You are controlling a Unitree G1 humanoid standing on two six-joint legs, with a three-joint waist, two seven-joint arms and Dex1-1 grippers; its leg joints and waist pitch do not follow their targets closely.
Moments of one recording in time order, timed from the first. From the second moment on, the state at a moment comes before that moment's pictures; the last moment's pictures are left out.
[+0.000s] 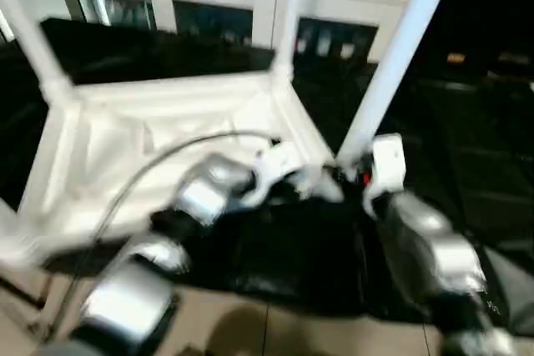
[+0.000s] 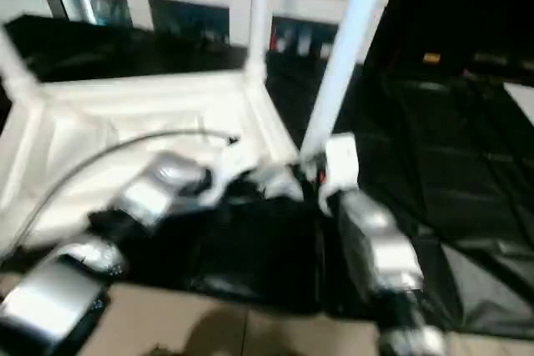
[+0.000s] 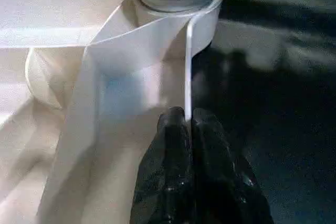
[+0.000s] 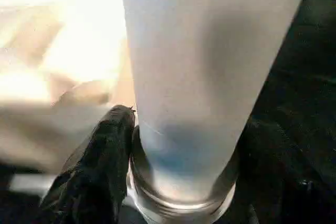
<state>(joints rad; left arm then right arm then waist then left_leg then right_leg) -0.85 0.09 -0.37 0.85 0.13 0.26 -0.79 -0.41 -0.13 -0.03 0.29 0.21 0.40 0.14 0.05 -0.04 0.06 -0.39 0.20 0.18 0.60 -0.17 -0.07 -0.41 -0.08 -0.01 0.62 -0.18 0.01</state>
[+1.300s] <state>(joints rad) -0.83 0.19 -0.39 0.87 0.12 0.06 -1.09 -0.14 -0.47 0.03 -0.13 0.31 0.47 0.55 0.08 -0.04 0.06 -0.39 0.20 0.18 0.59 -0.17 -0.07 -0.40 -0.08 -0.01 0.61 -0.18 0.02</state>
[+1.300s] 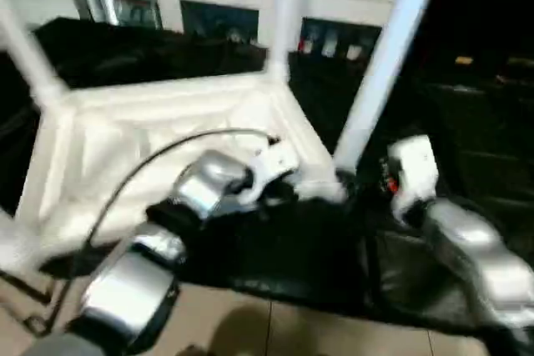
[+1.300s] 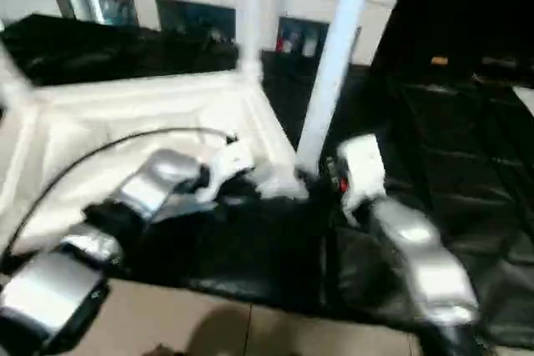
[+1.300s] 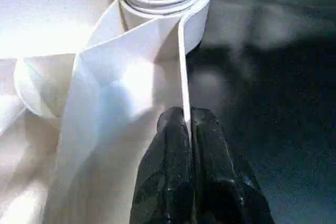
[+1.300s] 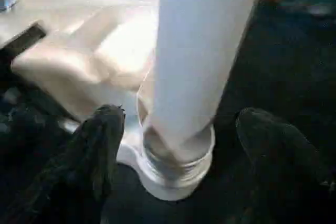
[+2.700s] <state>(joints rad) -0.82 0.20 -0.39 0.83 0.15 0.11 -1.01 -0.31 -0.30 0.07 0.15 0.20 0.42 0.44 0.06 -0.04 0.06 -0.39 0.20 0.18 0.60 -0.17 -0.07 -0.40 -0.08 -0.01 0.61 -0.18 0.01</state>
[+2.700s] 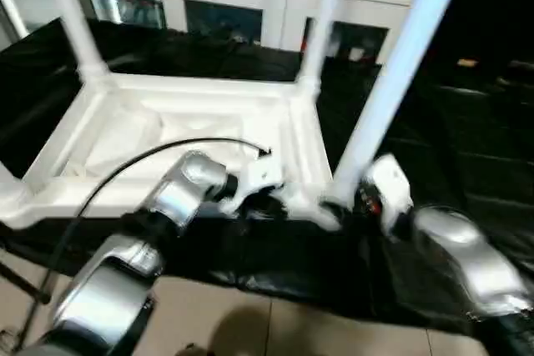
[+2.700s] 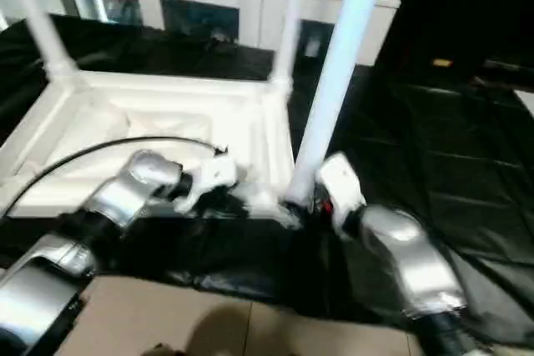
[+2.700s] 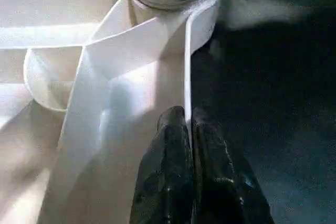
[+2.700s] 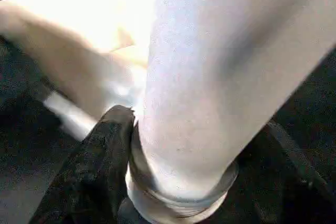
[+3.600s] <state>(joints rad) -0.91 0.09 -0.31 0.95 0.16 0.24 -0.66 -0.48 -0.02 0.01 0.31 0.12 0.41 0.06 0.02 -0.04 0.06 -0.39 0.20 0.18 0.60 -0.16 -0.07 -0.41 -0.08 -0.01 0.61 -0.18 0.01</state>
